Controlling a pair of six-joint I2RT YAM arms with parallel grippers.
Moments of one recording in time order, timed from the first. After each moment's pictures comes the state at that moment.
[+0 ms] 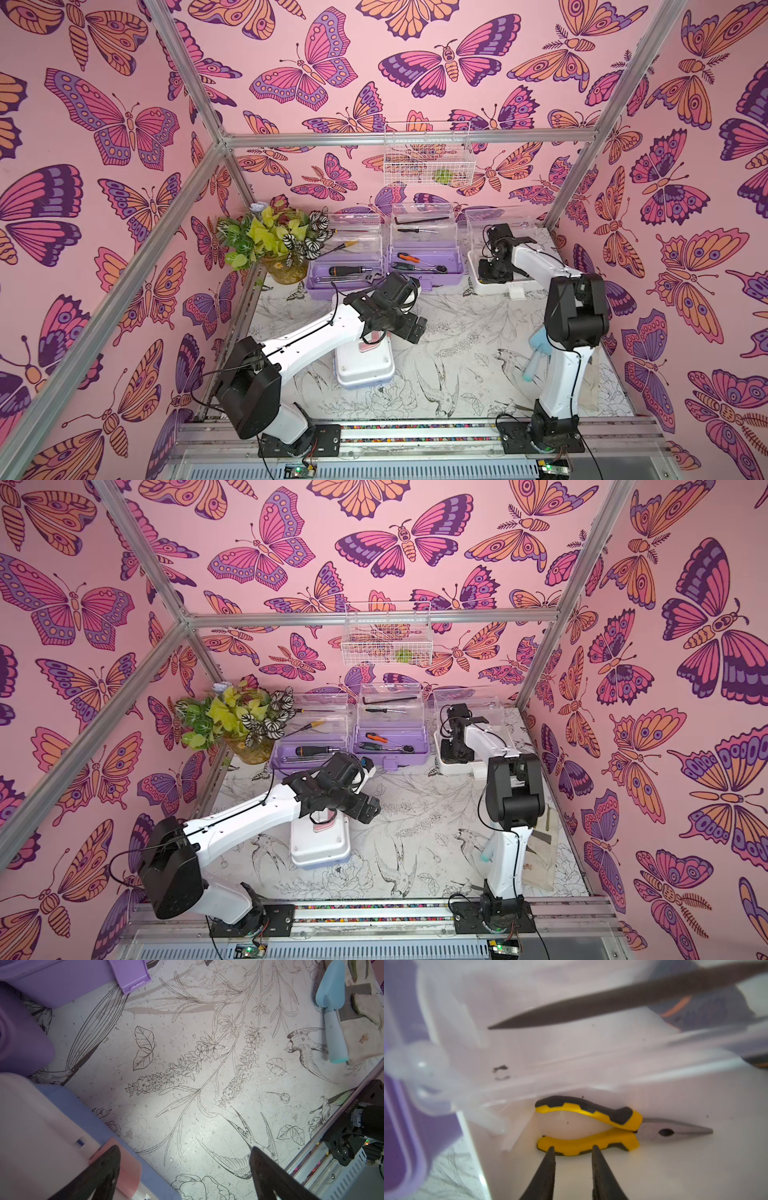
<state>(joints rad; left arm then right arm) -0.79 1.51 1.14 -0.63 0.10 -0.26 0.13 1.99 1.53 -0.82 0.05 0.25</state>
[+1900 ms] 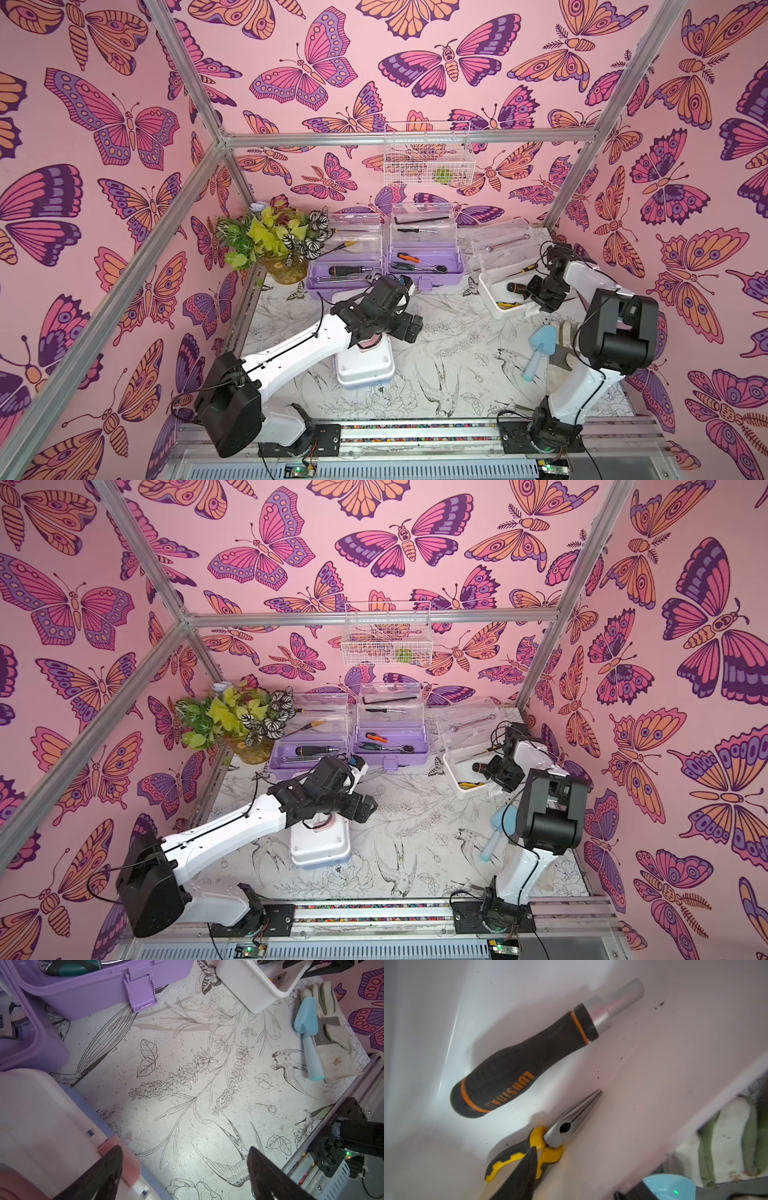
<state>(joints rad) -0.79 1.37 1.03 -0.53 0.08 -0.32 -0.22 1.84 1.30 -0.84 -0.03 0.51</state>
